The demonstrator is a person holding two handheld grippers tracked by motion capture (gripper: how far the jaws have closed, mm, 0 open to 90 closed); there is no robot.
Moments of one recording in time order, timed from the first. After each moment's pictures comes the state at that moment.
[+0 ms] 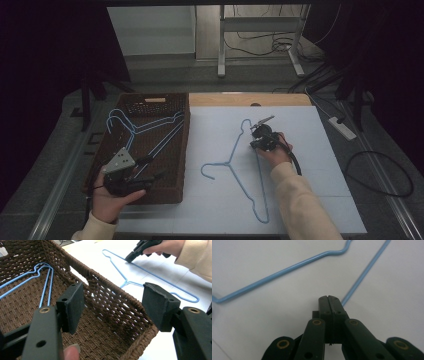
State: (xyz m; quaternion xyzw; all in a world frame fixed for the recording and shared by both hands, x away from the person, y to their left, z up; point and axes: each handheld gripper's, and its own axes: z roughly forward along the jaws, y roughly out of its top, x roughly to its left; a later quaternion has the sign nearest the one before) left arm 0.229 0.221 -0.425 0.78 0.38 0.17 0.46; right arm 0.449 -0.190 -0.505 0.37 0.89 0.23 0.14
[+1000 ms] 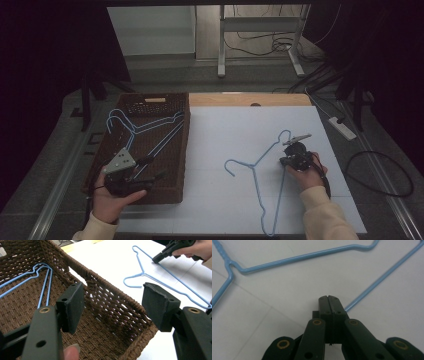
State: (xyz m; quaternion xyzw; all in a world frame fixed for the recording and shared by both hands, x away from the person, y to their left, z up) left arm 0.229 0.220 -0.424 0.78 0.38 0.17 0.47; right arm 0.383 -0.280 -0.502 0.45 0.85 0.22 0.15
